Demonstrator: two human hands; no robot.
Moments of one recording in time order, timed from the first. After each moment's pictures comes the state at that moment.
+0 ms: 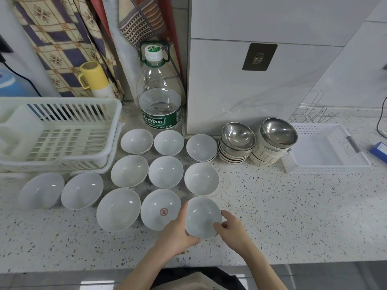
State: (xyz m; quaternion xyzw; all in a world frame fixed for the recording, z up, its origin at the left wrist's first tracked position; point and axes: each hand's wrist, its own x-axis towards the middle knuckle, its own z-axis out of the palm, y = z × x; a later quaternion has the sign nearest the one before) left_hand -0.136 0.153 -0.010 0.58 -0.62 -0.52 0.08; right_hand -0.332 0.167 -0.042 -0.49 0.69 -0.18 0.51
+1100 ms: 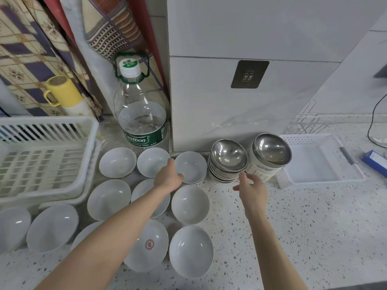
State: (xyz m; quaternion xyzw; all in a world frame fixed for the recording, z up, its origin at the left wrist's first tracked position) left_hand -0.171 -0.067 -0.010 0.69 -0.63 -0.35 0.07; right_hand -0.378 0.028 0.028 -0.26 0.81 -0.41 0.31
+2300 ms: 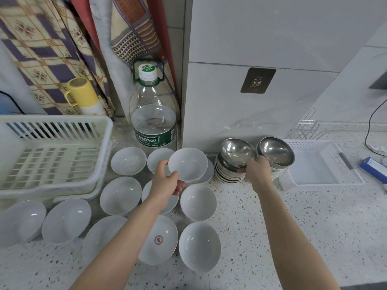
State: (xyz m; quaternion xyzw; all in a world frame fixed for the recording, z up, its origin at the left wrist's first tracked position) left_hand -0.137 -0.013 0.038 0.63 -0.38 -0.57 0.36; right_hand -0.384 -0.017 0.062 -0.31 0.79 -0.40 0.35
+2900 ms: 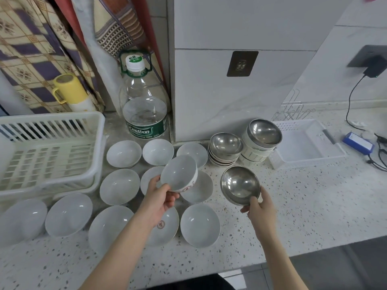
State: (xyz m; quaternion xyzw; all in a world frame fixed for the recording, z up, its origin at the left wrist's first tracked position) left_hand -0.113 0.050 0.025 0.58 -0.25 -0.70 0.35; right_hand -0.368 0.145 0.003 -0.29 0.78 -0.44 0.33
